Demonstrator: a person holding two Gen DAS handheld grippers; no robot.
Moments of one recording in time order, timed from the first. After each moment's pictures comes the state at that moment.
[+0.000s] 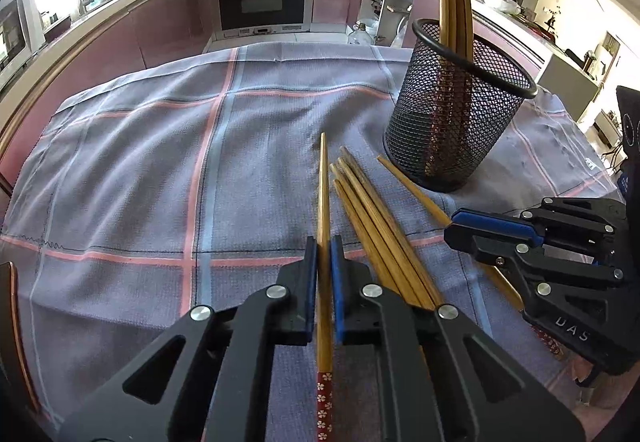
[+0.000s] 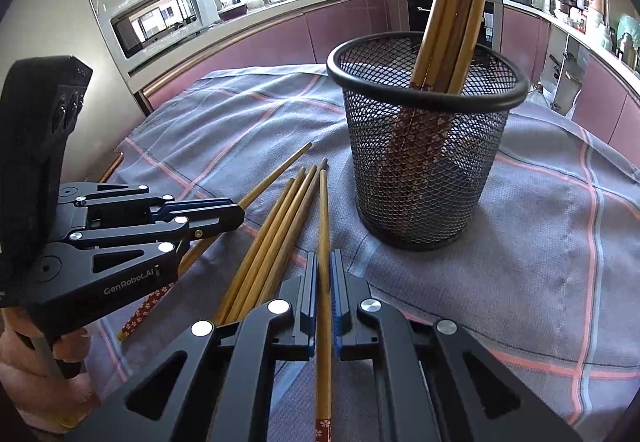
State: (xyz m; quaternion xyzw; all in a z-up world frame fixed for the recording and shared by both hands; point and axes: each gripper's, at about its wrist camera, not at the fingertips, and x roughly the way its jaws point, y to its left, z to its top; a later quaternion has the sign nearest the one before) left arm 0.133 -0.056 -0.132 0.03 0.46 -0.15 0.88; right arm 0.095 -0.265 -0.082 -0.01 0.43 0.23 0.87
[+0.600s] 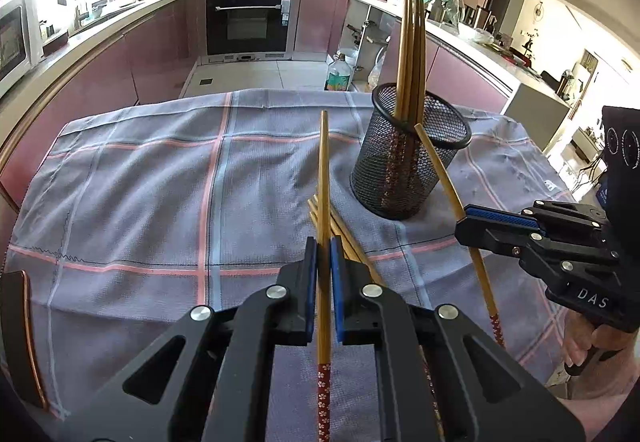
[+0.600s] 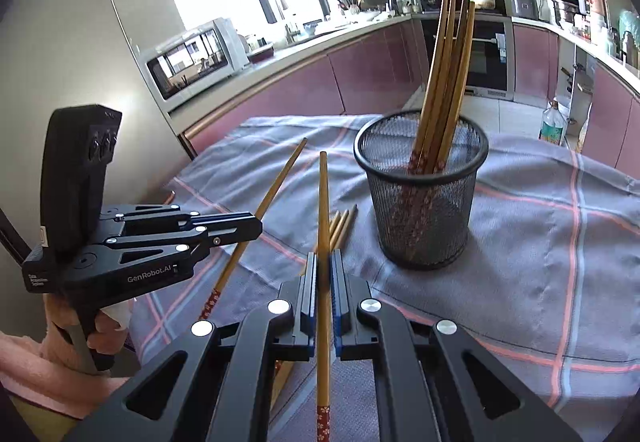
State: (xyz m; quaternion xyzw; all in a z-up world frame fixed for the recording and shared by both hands) left arm 0.103 -0.037 -0.079 0.00 0.41 -0.20 0.89; right arm 0.065 -0.292 -0.032 0.05 0.37 0.27 0.89
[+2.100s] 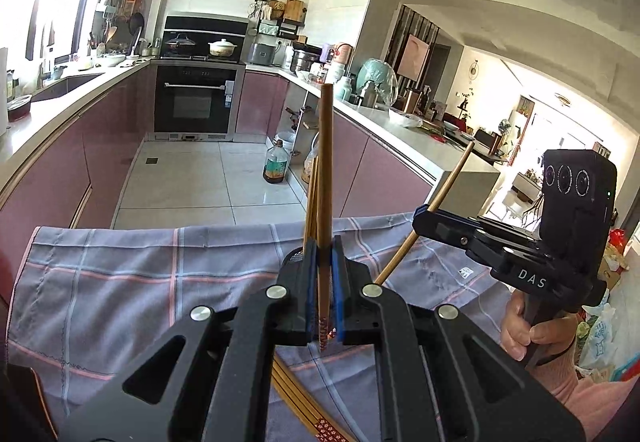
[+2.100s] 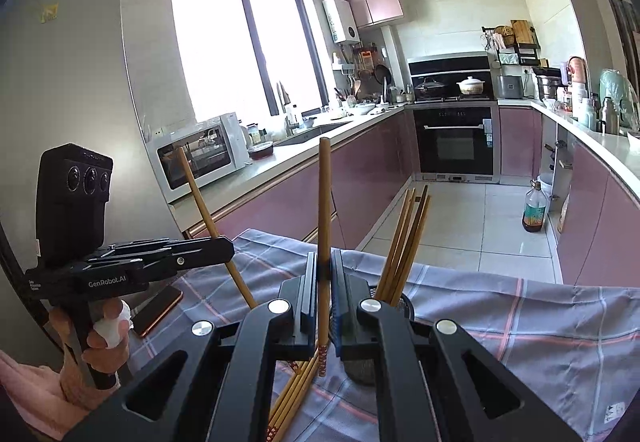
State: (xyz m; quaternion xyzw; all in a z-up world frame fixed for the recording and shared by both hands) left arm 0.096 -0.048 0.060 -0.05 0.27 -0.30 0.91; right arm 0.068 -0.341 0.077 0.06 0.22 0.26 0.94
